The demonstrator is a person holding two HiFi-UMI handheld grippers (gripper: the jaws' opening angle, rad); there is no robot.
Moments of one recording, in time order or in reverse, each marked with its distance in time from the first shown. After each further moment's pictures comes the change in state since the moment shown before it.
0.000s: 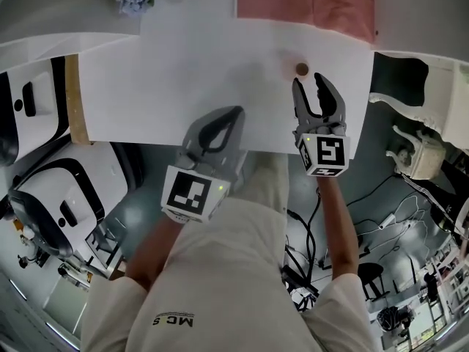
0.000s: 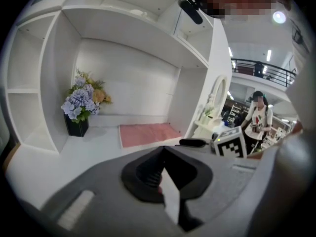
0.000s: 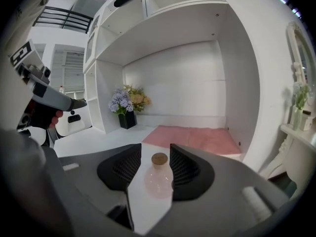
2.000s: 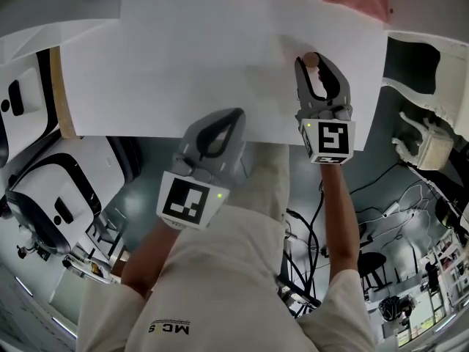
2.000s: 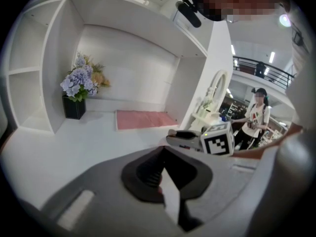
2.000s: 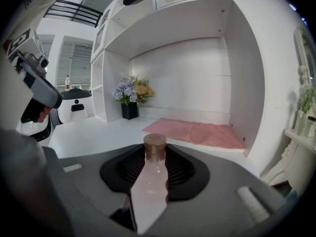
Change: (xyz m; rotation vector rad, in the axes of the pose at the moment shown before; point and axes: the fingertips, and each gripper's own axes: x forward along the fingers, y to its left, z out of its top) left arm 0.012 -0.012 -0.069 -0.037 0.081 -0.022; right arm 0.019 -0.005 -0.052 -0.093 0.014 0.025
